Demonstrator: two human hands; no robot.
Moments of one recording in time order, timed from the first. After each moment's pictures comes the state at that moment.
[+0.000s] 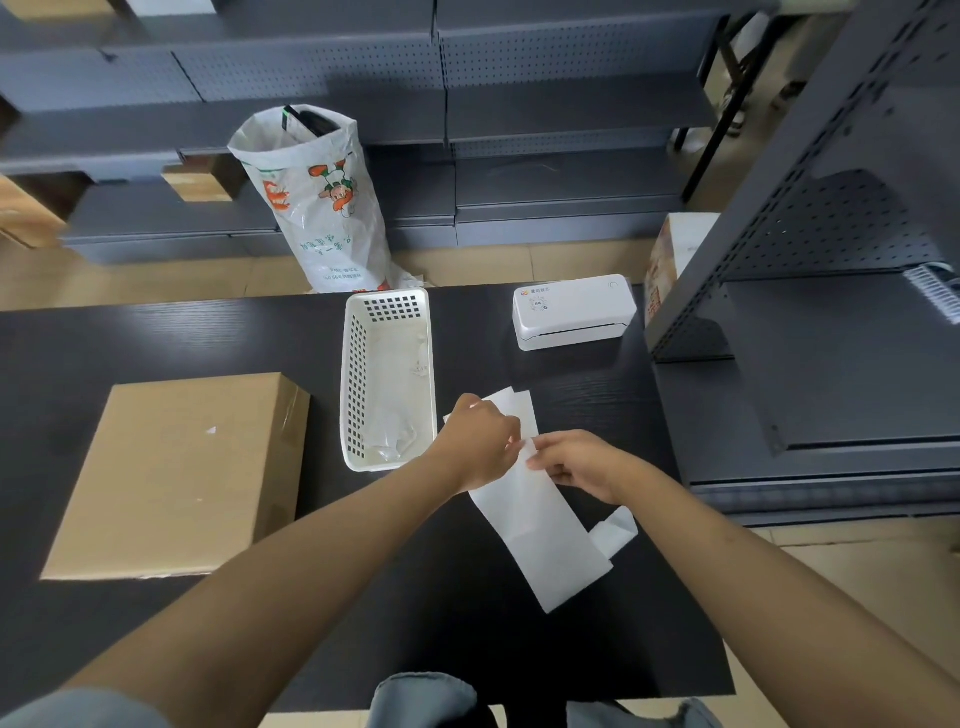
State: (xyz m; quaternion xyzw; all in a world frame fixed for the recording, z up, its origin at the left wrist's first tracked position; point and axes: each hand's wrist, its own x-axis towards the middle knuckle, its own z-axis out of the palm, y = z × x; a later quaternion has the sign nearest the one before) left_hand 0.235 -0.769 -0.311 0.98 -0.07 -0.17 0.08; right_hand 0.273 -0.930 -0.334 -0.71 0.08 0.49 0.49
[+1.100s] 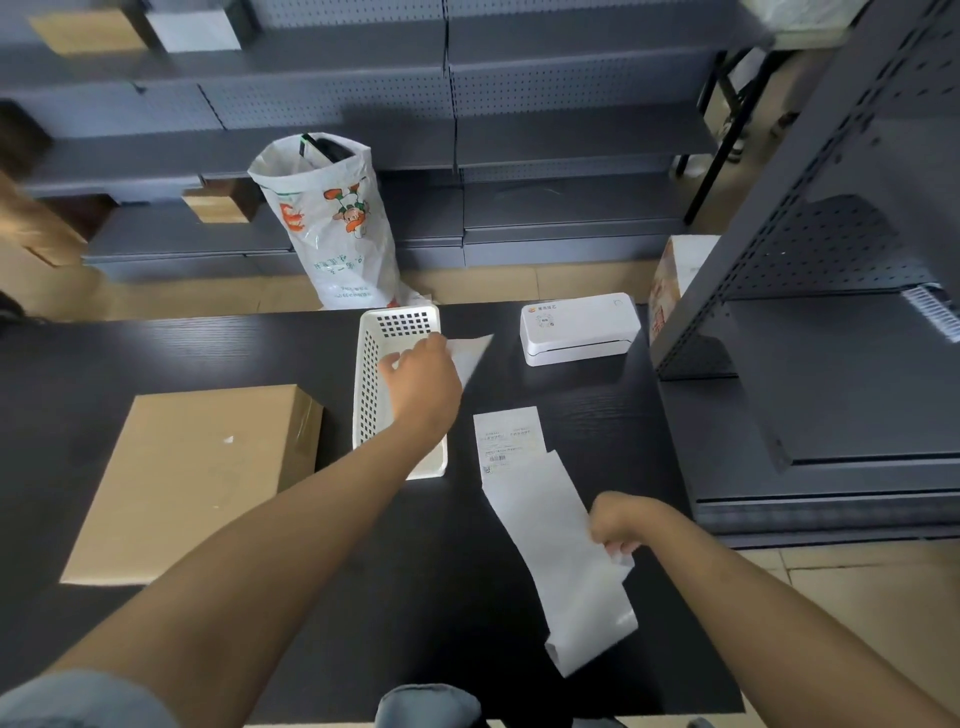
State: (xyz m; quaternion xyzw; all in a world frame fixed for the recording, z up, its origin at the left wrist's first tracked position) left_hand 0.271 -0.720 -0.278 0.97 0.22 -0.02 0.07; right_hand 0.254 -0.964 -0.351 -0.81 0.00 0.58 0.08
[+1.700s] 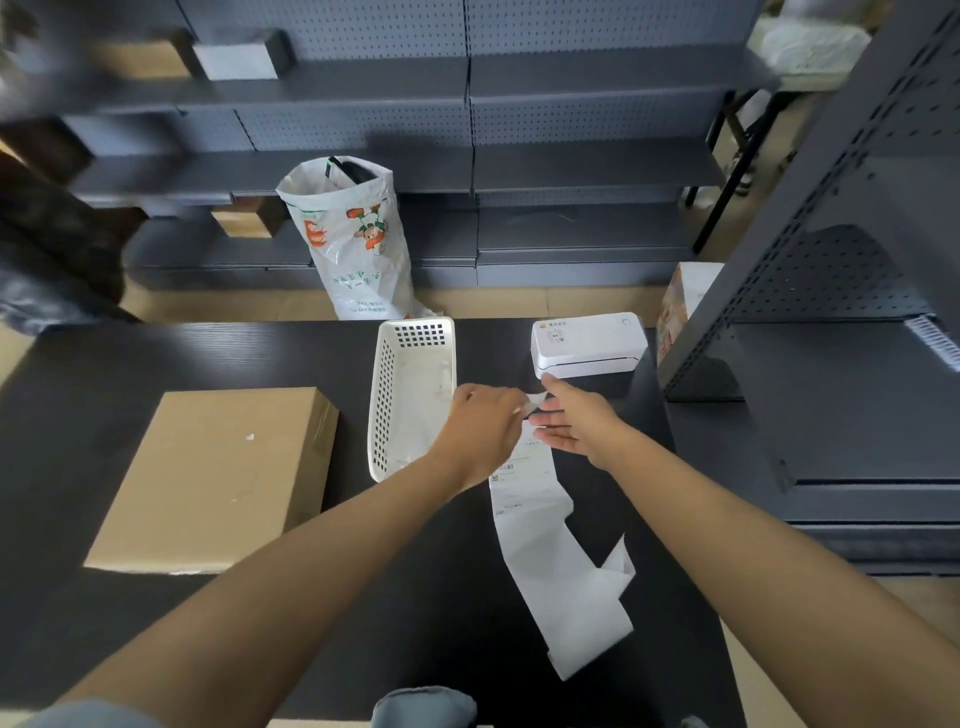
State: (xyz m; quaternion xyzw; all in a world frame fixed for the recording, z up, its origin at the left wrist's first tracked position) left_hand 0.228 -0.754 -0.271 0.99 -0.03 0.00 0.16; right_hand 0.299 -0.892 -0.269 -0.70 0.19 0.37 0.58
